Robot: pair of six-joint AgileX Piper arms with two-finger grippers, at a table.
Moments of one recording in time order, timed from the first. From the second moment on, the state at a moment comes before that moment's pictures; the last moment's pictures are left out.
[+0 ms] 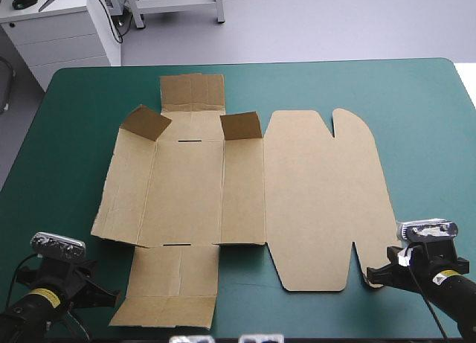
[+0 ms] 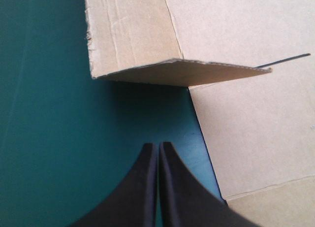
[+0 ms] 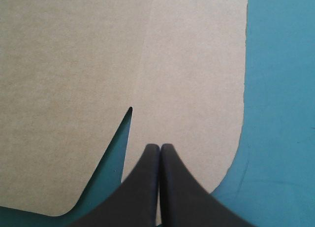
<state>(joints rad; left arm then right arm) -0.17 0.41 -0.49 0.03 0.97 0.10 -0.09 0.52 -0.46 0.33 0.85 -0.35</state>
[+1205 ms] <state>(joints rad) -0.17 0.96 -1.07 0.03 1.06 0.07 -0.09 0.52 -0.46 0.33 0.85 -0.35</state>
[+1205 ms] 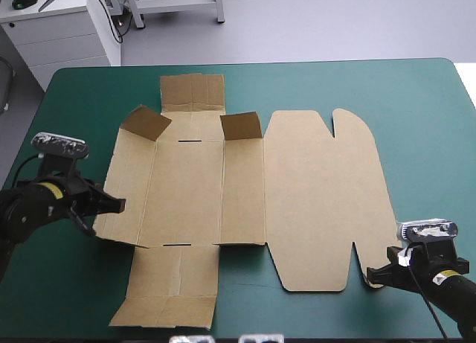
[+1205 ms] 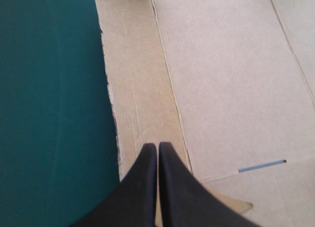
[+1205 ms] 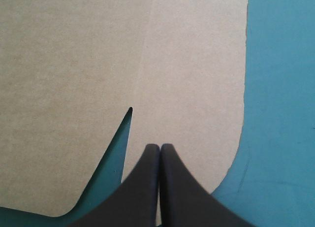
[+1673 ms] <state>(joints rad) 0.27 1.28 -1.24 -0.28 1.13 0.30 -0.09 0.52 -0.46 0.33 0.85 -0.35</state>
